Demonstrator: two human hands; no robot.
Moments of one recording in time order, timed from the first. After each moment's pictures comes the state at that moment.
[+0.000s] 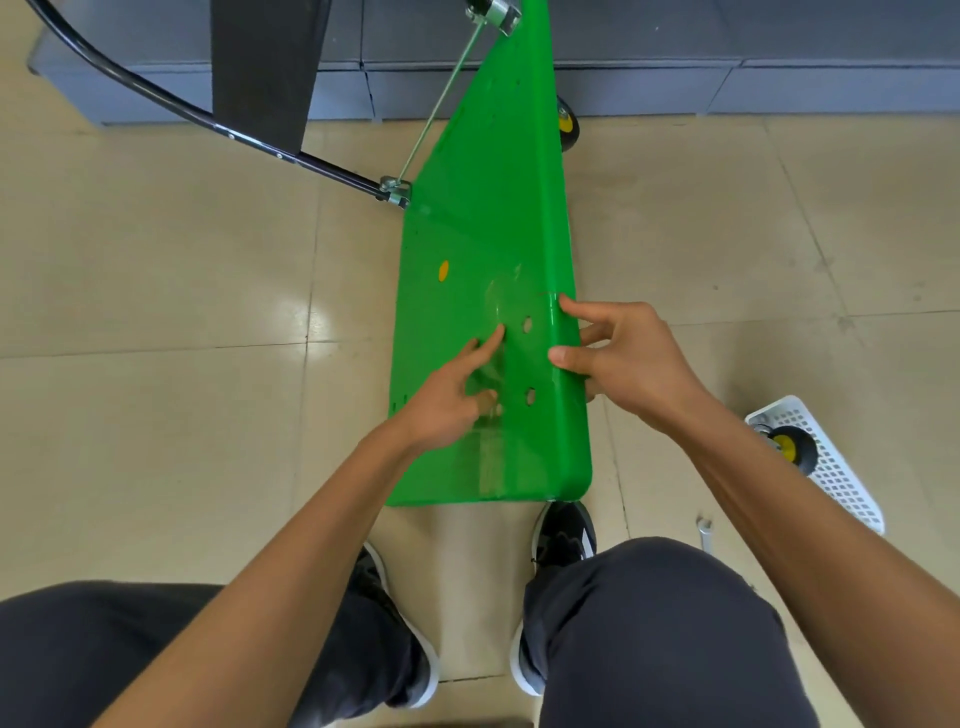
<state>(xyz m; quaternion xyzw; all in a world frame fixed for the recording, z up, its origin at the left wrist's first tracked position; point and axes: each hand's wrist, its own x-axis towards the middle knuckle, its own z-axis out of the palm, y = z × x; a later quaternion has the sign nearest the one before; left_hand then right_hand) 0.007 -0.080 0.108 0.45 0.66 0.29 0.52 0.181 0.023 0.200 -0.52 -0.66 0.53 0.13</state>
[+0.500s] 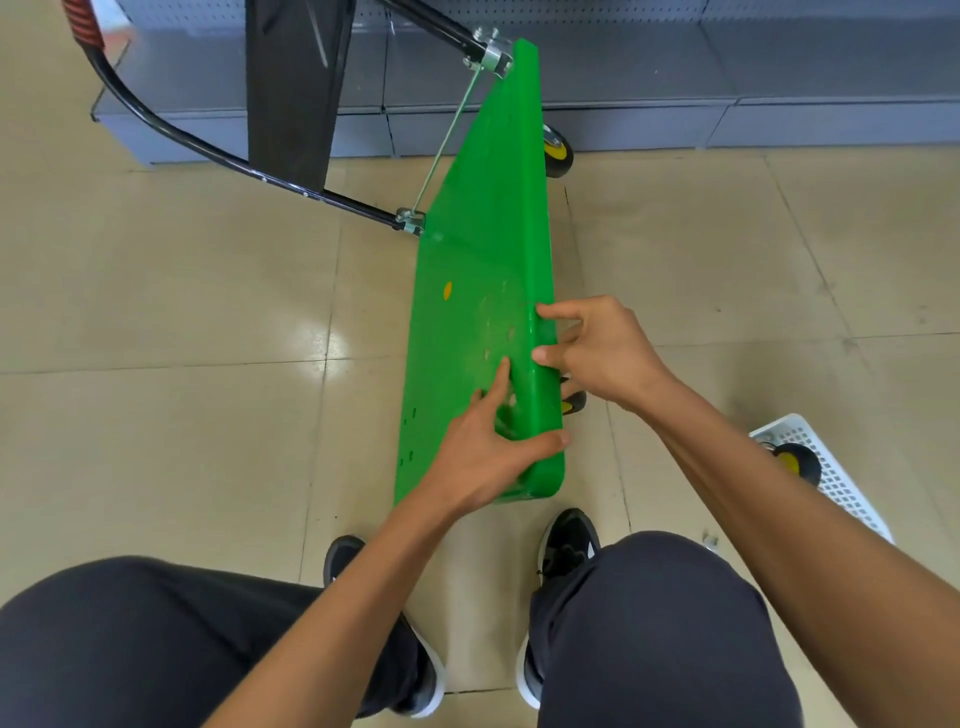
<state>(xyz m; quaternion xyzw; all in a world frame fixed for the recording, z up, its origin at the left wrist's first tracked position) 0.067 -0.116 0.160 0.38 0.73 0.32 0.47 0.162 0.026 0.208 -0.50 -0.67 0.54 0.09</state>
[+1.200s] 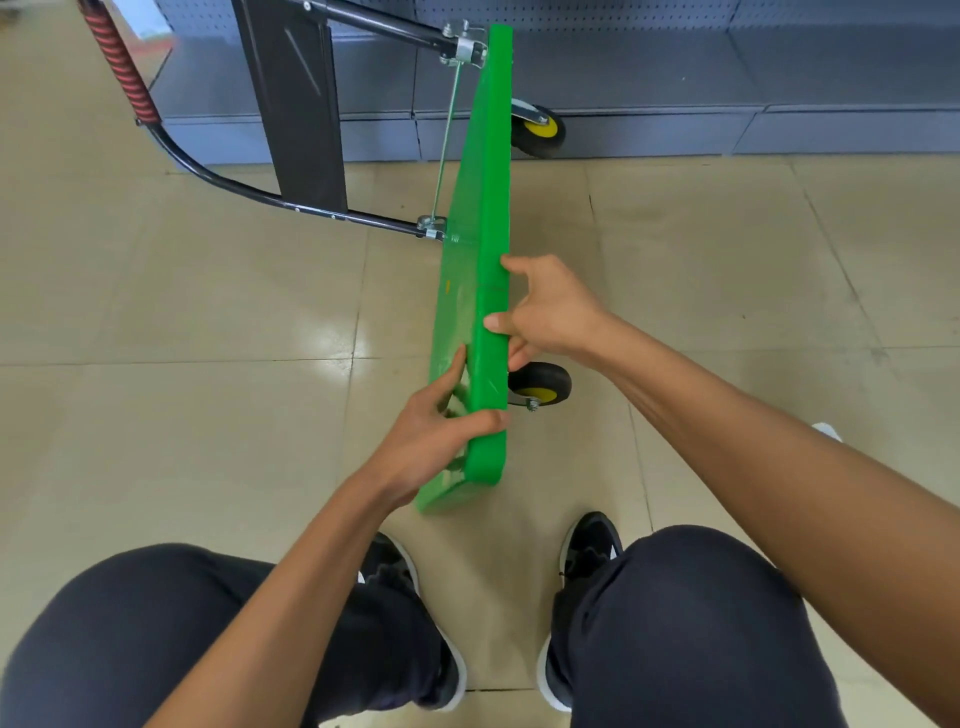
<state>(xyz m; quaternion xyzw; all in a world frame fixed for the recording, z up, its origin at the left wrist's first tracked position) -0.005 -0.152 0.176 0.29 0.70 0.40 0.52 0.079 0.017 0.229 -0.42 -0.72 0.56 0.03</state>
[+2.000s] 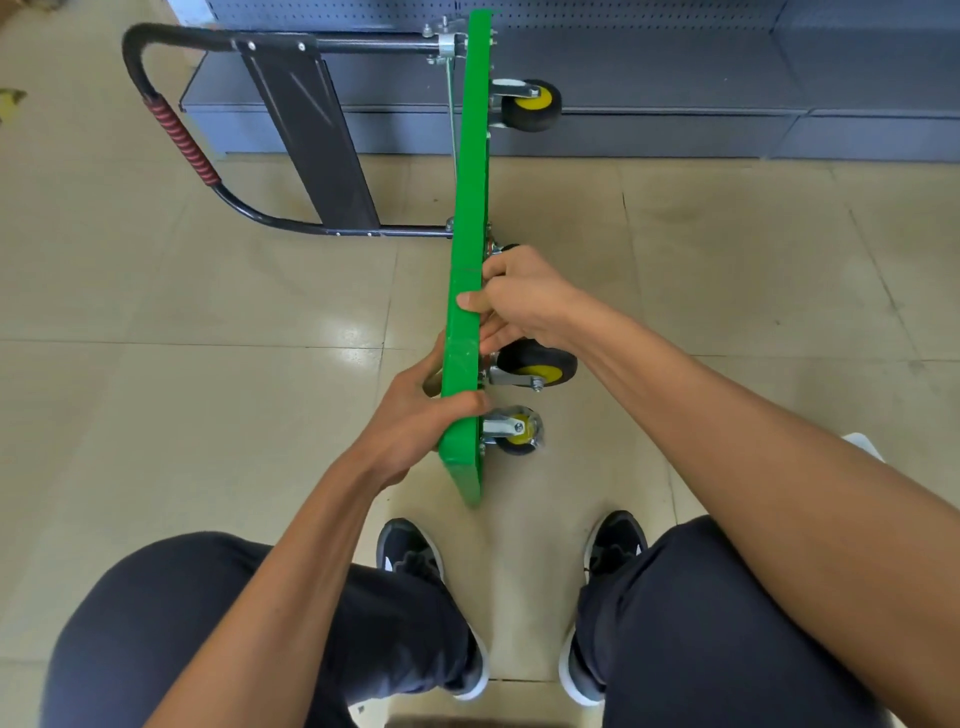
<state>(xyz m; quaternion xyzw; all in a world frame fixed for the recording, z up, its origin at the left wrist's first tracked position) -0.051 -0.180 0.185 0.27 0.69 0.46 0.49 0.013 -0.012 0.229 -0.41 -0.65 0.63 0.01</state>
